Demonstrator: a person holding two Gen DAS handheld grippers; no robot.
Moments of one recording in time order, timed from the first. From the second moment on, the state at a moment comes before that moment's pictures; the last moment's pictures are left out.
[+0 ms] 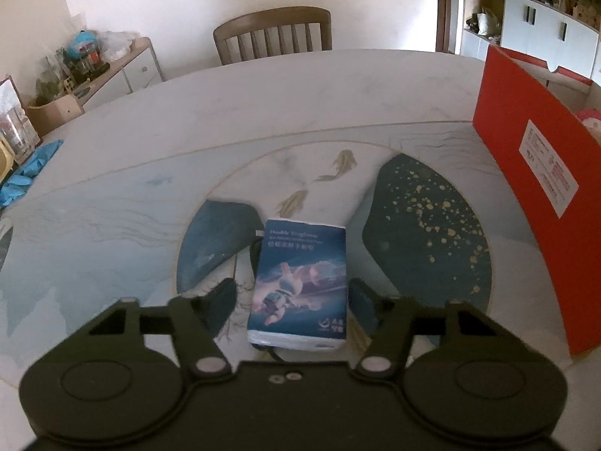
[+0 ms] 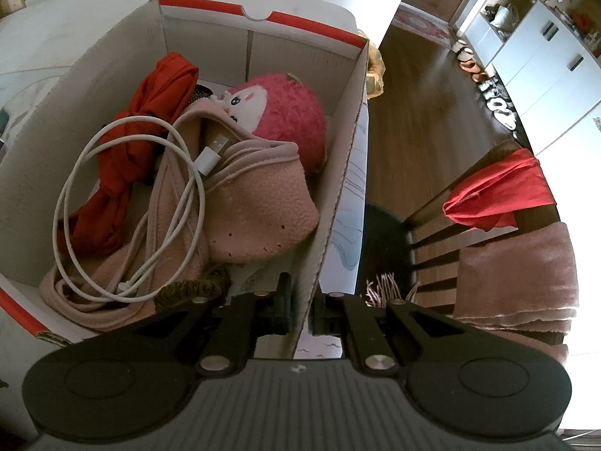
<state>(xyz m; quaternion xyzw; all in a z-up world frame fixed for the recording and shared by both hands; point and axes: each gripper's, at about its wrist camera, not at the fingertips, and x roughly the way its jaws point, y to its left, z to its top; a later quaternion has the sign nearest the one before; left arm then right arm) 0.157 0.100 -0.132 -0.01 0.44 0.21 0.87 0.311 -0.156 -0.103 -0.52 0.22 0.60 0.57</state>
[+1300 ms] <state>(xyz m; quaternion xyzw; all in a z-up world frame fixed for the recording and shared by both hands) 0.208 -0.029 -0.014 -0.03 0.34 0.02 0.94 0.318 -0.156 -0.102 -0.50 0.23 0.62 0.56</state>
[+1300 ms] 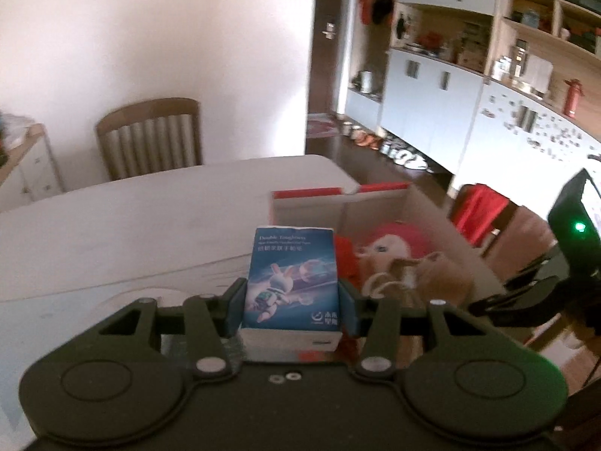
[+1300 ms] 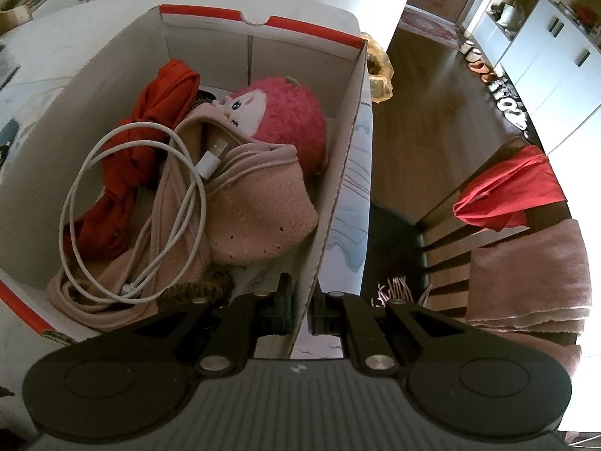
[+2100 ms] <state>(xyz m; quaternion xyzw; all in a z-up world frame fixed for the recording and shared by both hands) 0.254 -0.110 -0.091 0.04 0.44 -0.09 0.89 0.324 -0.157 -0.101 -0.50 0.23 0.63 0.55</state>
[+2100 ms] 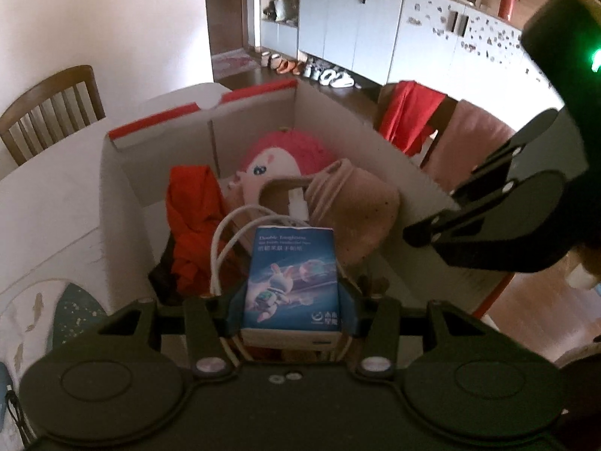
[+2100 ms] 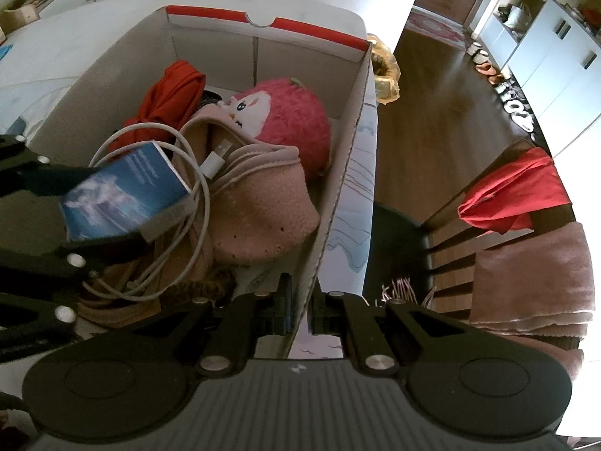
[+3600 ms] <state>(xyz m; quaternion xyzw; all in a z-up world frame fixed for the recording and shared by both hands) 0.214 -0.050 -0.030 -0.05 0.39 -0.03 0.92 0.325 -0.159 -0.097 -0.51 0.21 0.64 0.53</state>
